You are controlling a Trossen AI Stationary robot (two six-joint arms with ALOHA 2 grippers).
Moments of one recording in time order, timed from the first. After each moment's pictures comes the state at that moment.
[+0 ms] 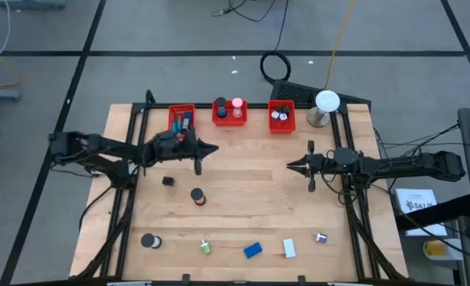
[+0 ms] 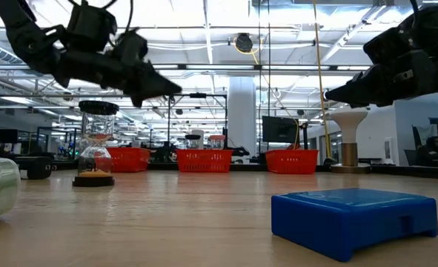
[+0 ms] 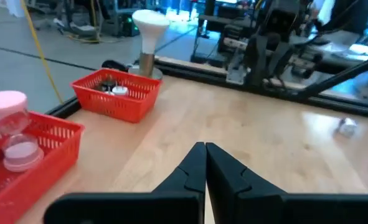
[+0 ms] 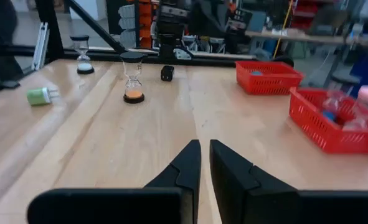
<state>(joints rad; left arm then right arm) 0.27 1.32 0.37 0.82 0.09 -0.10 -0.12 0.62 0.02 0.48 -0.08 -0.08</state>
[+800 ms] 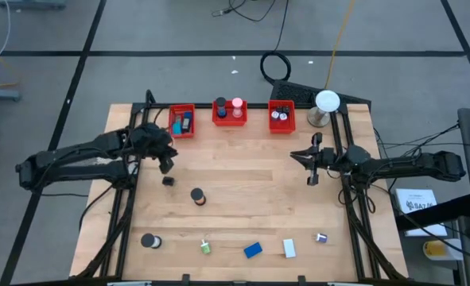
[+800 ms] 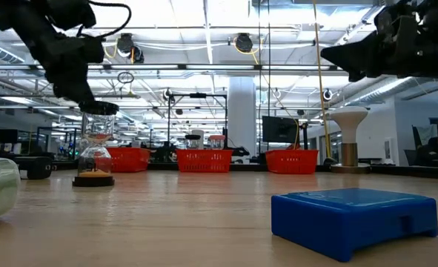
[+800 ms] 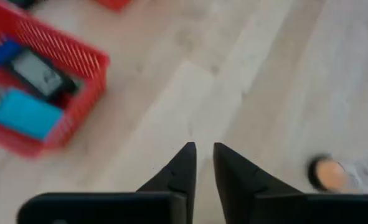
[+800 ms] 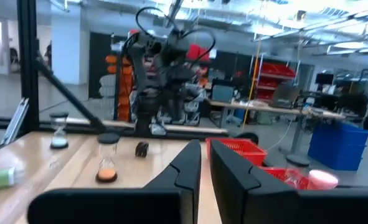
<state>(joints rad) 0.39 0.75 0.58 -0.68 0.05 -0.18 -0.12 0.62 0.02 0.80 0.00 -0.12</state>
